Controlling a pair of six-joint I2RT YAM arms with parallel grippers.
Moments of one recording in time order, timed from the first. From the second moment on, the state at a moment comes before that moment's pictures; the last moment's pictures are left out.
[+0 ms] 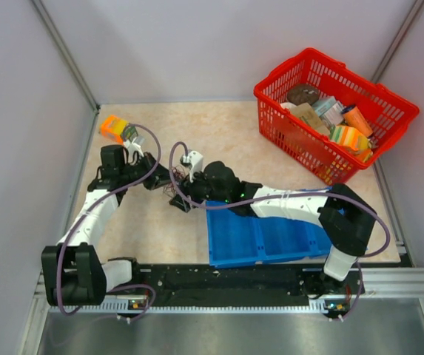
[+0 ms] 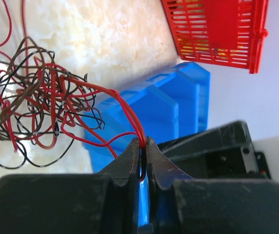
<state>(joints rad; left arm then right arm) 0.02 1.20 0.78 -0.24 0.87 -0.68 1.02 1.72 1.13 0.26 -0.19 0.35</state>
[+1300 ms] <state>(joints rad) 0.02 1.07 0.82 -0.33 0.86 -0.73 1.05 1.69 1.06 0.49 -0.03 0.37</state>
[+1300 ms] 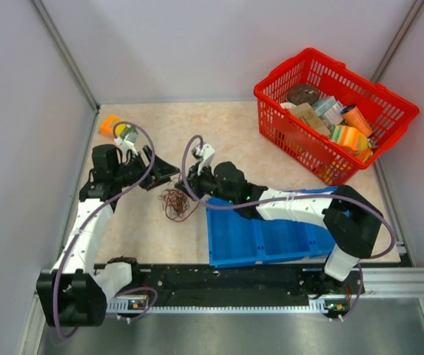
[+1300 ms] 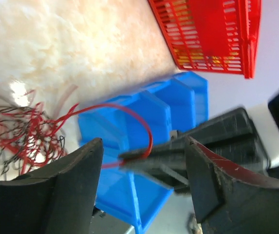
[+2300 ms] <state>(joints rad) -0.12 1.25 0.64 -0.06 0.71 -0.78 0.93 1.57 1.28 0.34 -0.29 0.98</state>
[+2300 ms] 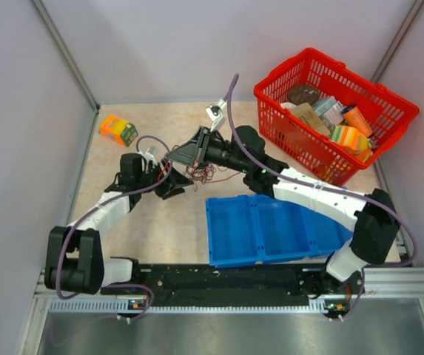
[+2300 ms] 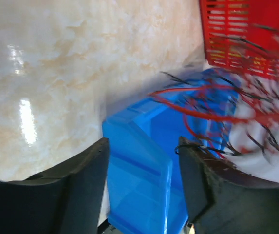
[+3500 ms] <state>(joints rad) 0.19 0.94 0.75 -0.33 0.59 -0.67 0.89 1.47 1.81 -0.21 0.03 0.47</state>
